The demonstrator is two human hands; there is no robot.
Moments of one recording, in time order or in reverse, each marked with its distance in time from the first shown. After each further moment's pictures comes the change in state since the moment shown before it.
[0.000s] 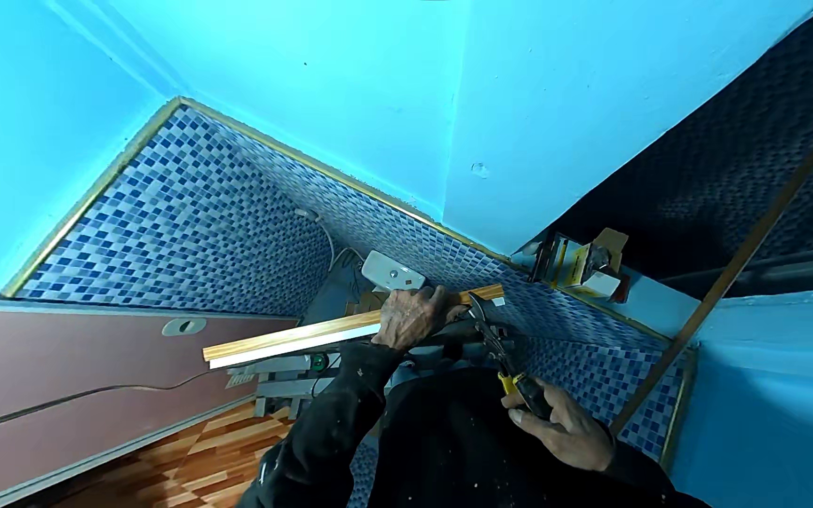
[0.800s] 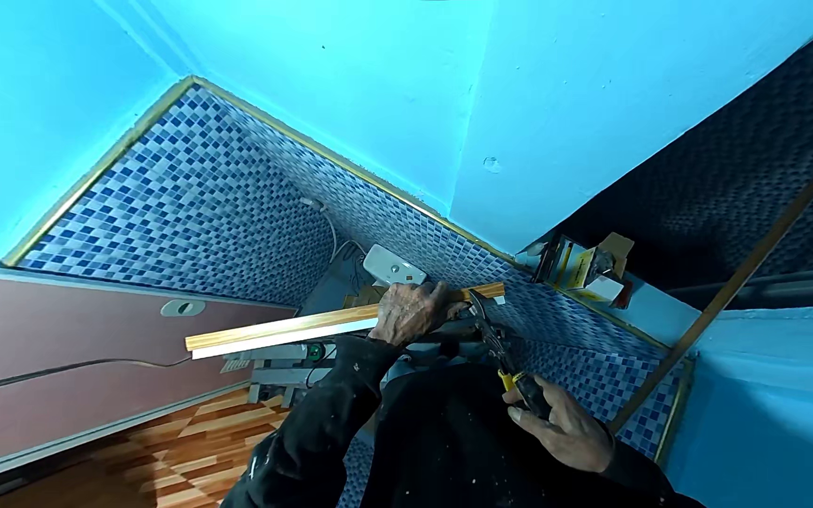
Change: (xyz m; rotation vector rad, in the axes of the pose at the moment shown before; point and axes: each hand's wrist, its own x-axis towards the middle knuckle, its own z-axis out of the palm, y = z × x) left_hand -0.008 0.003 -0.010 0.022 0.013 -0.012; right_hand -0.002 -0.008 -0.005 -0.085 -0.044 0.023
